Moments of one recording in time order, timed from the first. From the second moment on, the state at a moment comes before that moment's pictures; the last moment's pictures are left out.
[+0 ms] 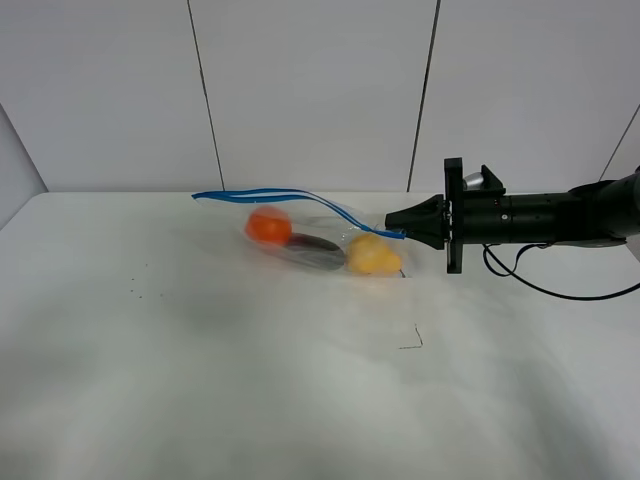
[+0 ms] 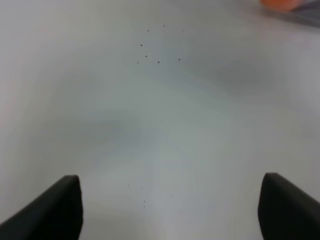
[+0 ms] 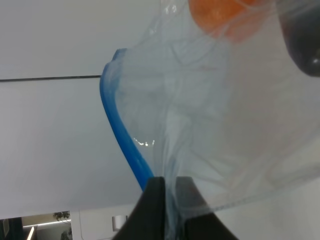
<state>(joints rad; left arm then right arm) -0.01 -0.01 -0.49 0.04 1.06 0.00 -0.04 2.04 -1.08 1.60 1.20 -0.85</state>
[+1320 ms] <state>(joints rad) -0.01 0.00 -0.52 0.04 1.04 0.00 0.04 2.04 -1.08 1.61 1.20 -0.87</state>
